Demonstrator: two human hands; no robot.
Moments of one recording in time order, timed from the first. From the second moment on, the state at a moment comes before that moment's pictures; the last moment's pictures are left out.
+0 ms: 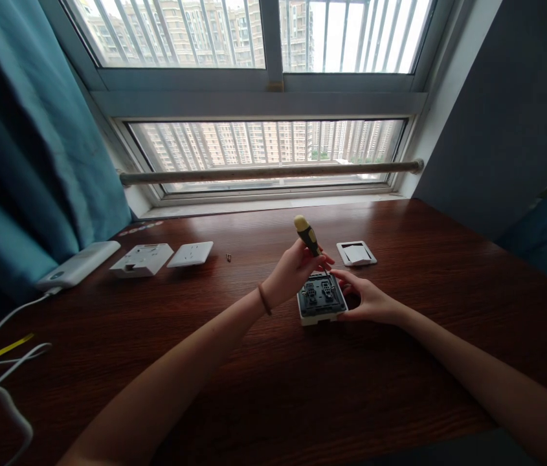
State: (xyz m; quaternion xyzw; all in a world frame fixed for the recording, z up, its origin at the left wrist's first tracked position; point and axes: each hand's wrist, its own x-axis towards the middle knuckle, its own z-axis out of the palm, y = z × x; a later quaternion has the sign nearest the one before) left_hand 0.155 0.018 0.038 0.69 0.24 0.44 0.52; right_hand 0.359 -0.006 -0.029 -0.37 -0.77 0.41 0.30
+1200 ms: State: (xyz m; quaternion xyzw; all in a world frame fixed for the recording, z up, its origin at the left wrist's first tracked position) left_hand 0.165 0.048 0.049 0.77 0.15 0.34 0.52; right_hand 0.359 -0.007 -0.026 -0.37 -0.77 0.42 0.29
